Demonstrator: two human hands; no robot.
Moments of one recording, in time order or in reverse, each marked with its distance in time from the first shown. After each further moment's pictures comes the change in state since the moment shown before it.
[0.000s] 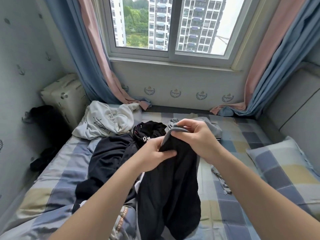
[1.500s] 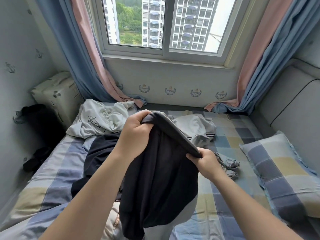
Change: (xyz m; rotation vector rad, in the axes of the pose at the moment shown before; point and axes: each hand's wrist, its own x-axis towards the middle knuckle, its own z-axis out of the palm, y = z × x) left_hand -0.022 0.062 -0.015 -0.160 0.406 0.146; right_hand -0.055 0.120 -0.031 -0.442 0.213 0.263
